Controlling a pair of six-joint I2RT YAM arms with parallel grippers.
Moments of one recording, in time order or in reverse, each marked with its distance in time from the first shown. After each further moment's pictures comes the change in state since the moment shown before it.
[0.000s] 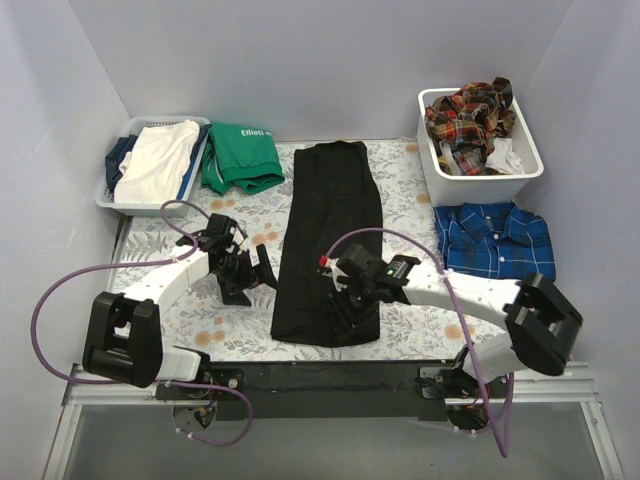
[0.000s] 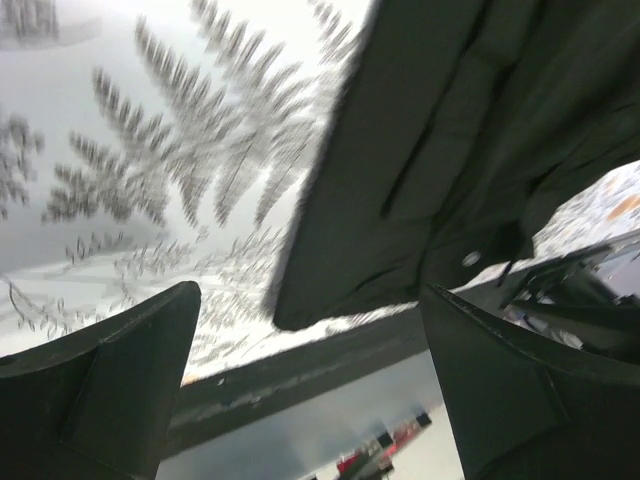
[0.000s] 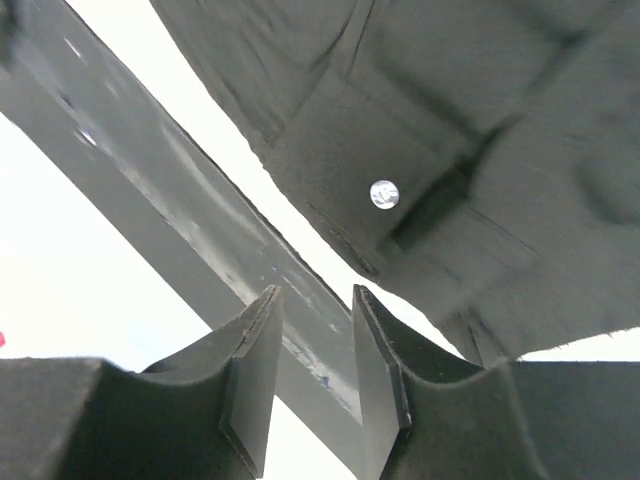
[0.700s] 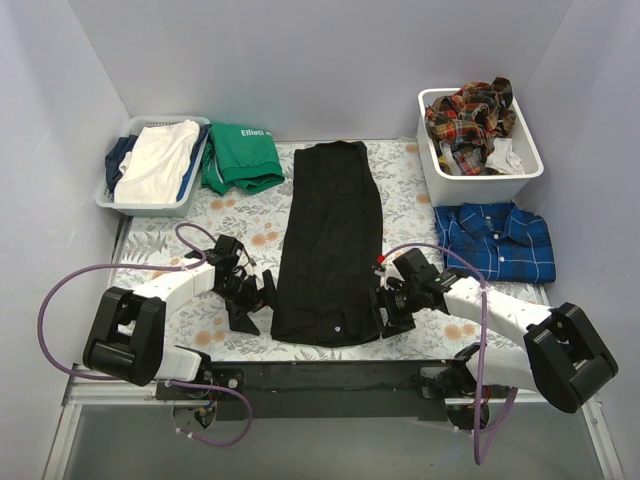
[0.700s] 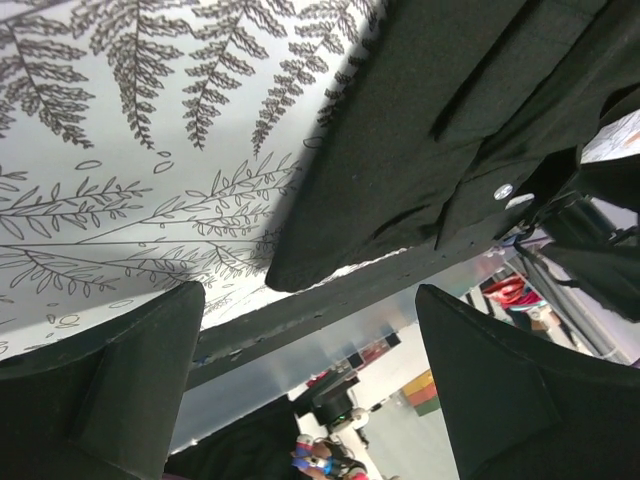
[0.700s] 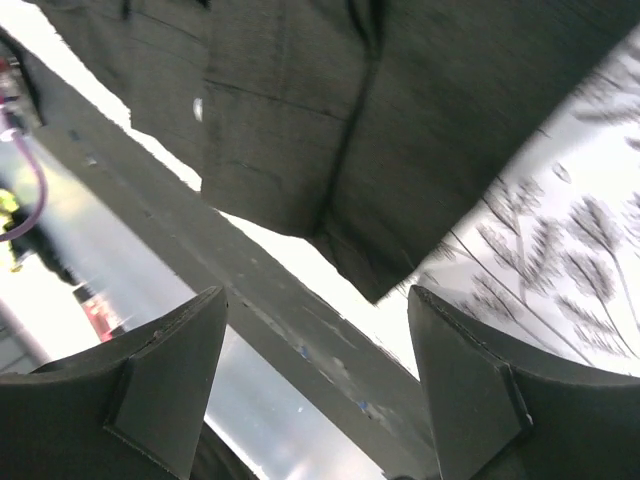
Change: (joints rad) left arm -0.043 0.010 -0.171 0.001 0.168 -0.047; right arm -0.362 -0.262 -0.356 0.084 -0.177 0.101
